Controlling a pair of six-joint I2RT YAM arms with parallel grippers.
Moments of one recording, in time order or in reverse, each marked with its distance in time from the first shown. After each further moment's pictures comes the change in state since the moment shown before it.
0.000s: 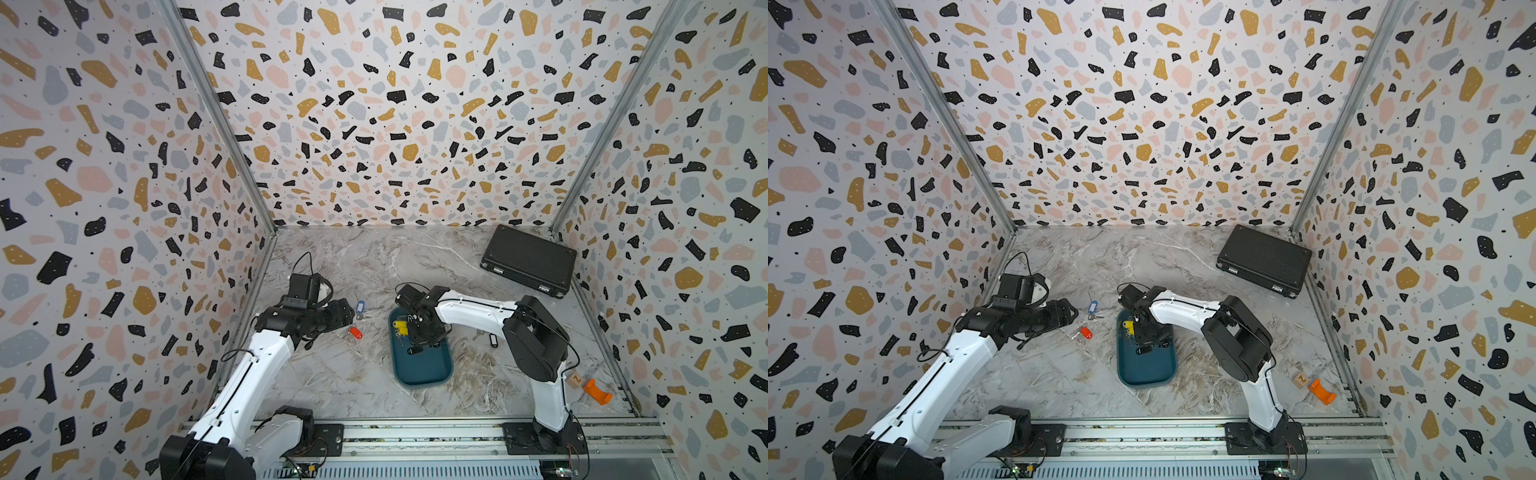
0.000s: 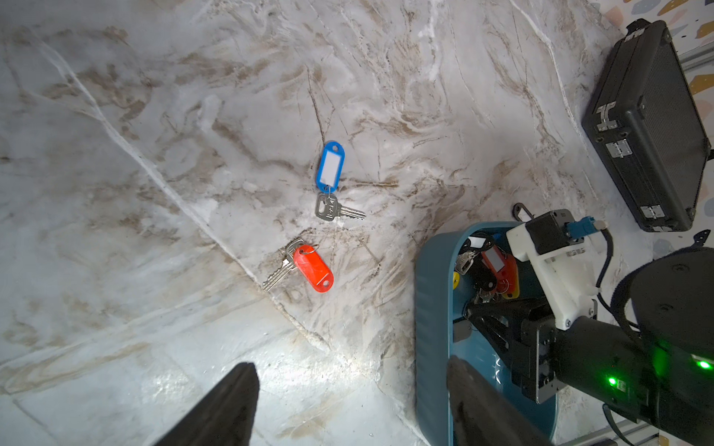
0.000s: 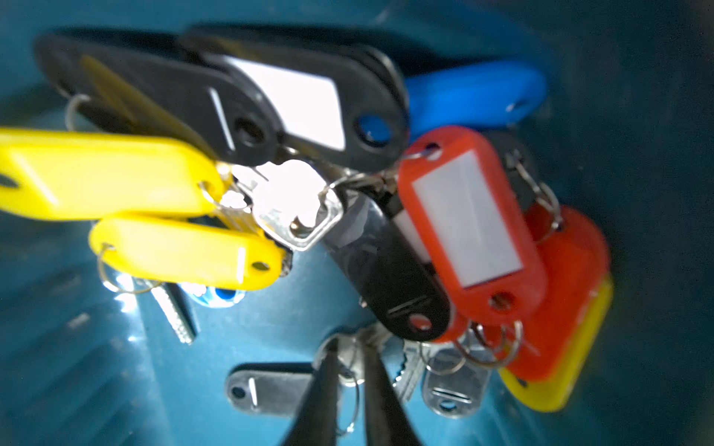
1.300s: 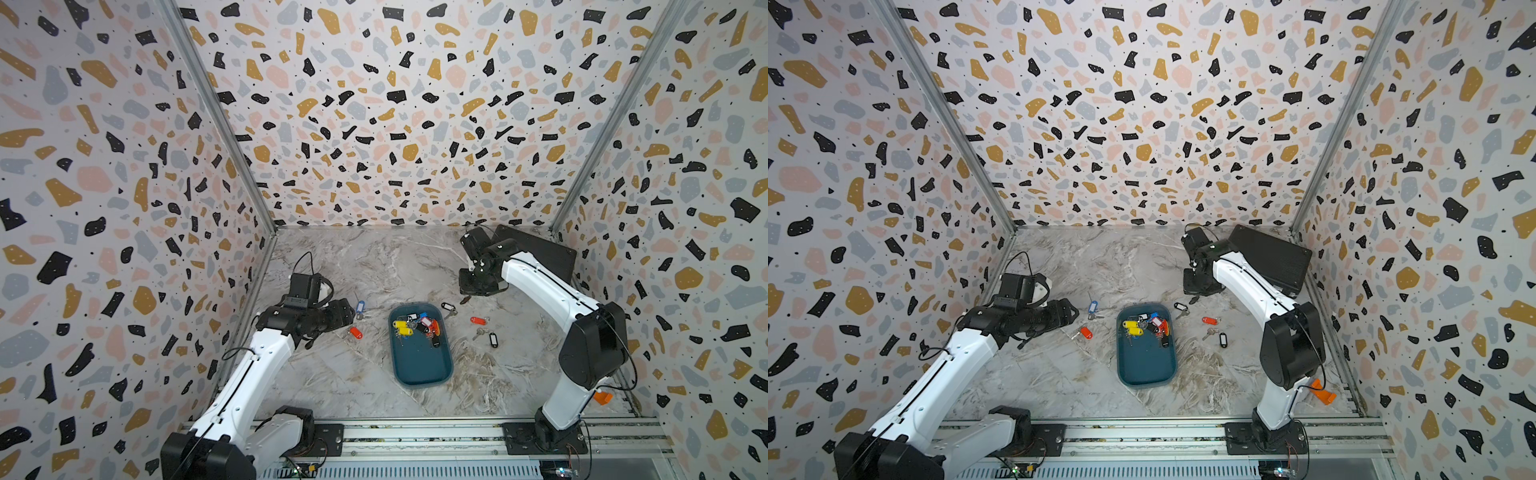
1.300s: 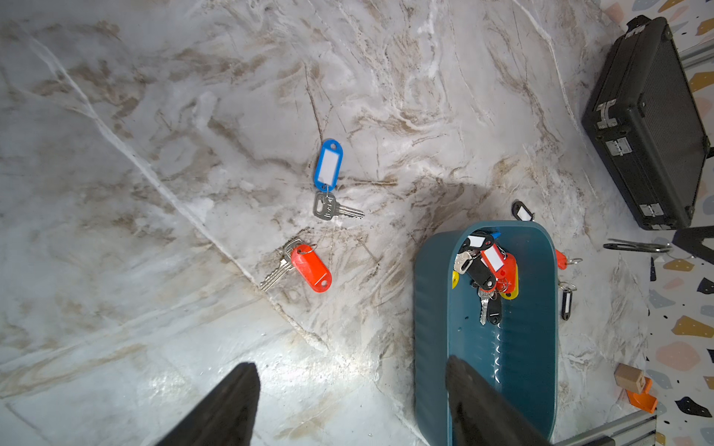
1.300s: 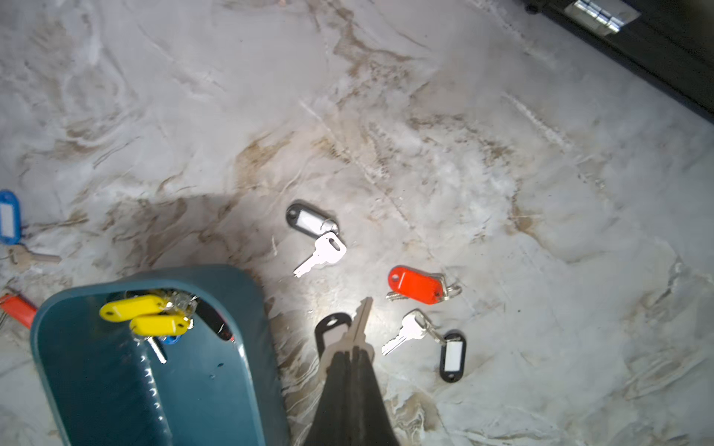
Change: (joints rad) left arm 0.000 0.012 0.000 0.006 0.008 0.000; right arm -0.443 -0.229 0.133 -0.187 0.031 -0.230
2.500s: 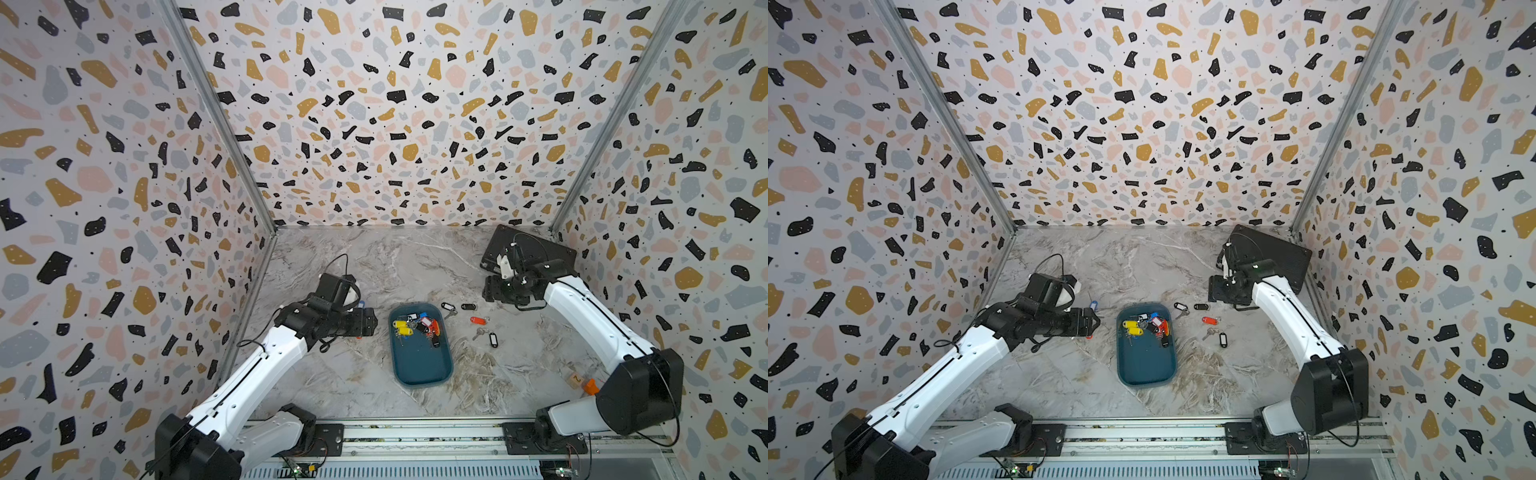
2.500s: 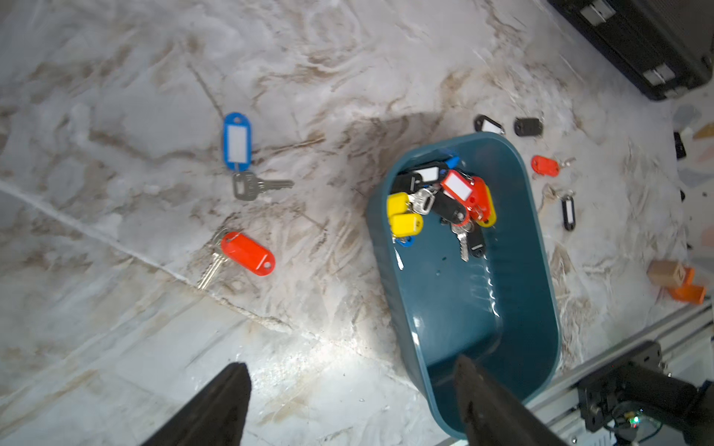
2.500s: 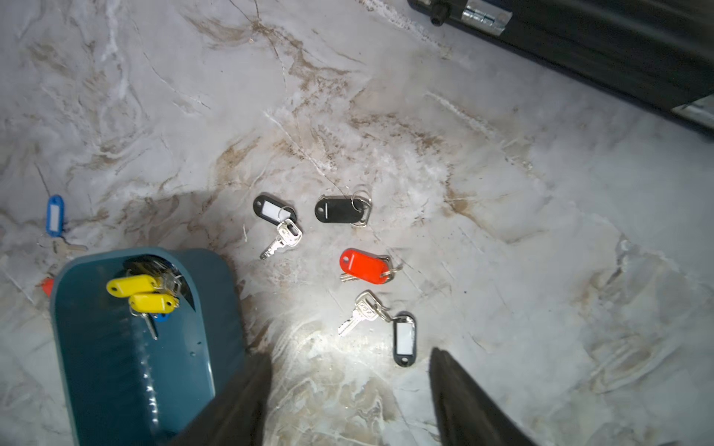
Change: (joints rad) left arm -0.318 0.044 0.098 -0.055 -0.093 0.078; right arm -0.177 -0.372 -0.338 0.142 -0.113 -0.094
